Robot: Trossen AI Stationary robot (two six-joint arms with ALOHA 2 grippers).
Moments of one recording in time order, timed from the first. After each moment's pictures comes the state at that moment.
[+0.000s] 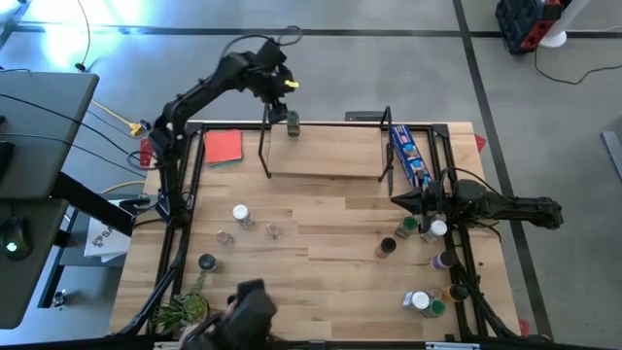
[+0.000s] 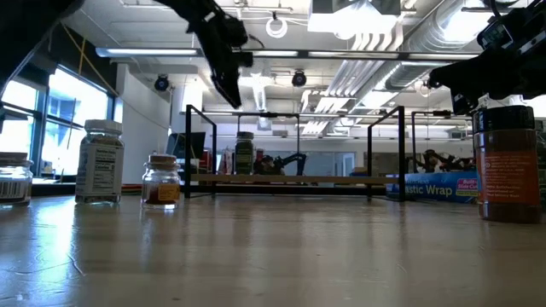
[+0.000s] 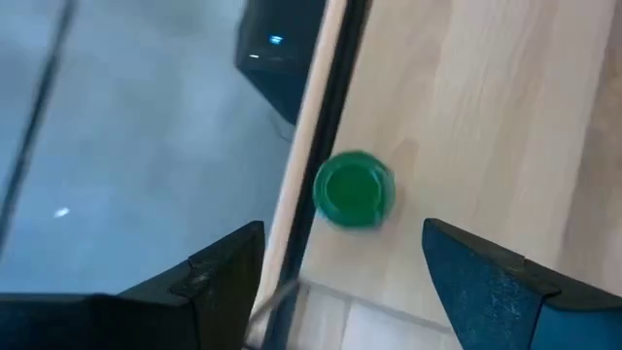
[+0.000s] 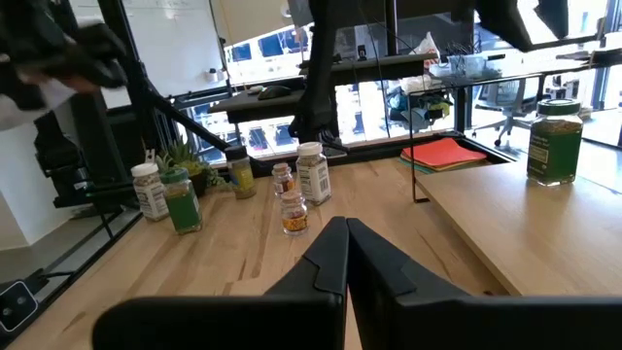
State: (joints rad) left arm 0.75 1.89 2.03 -1.18 0.07 0.54; right arm -0.04 0.01 0.01 0.00 0.00 0.12
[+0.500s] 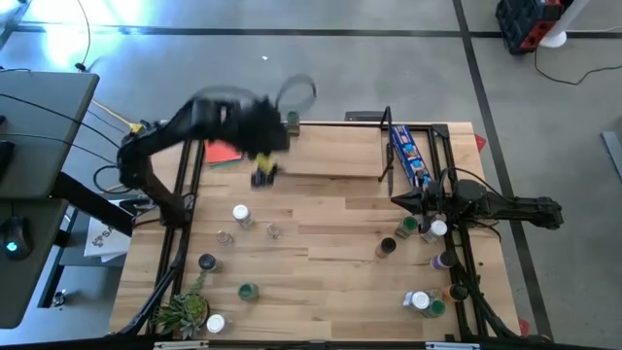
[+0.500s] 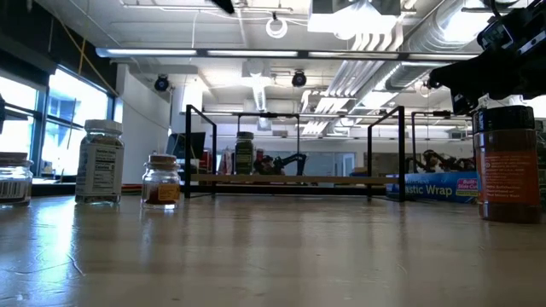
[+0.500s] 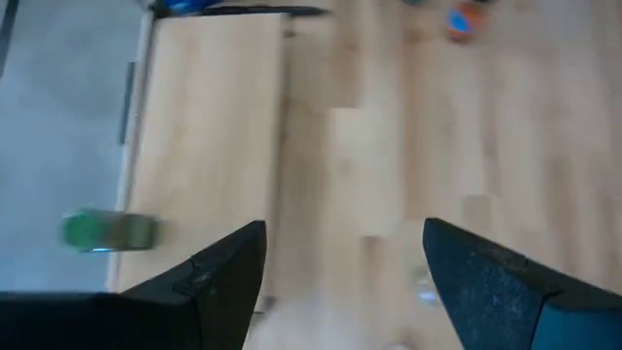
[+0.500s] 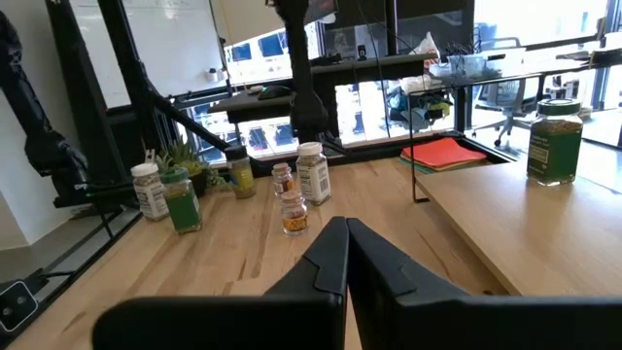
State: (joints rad) left arm 0.03 1.61 1.99 -1.36 -0.11 0.09; right arm -0.04 0.01 0.01 0.00 0.00 0.12
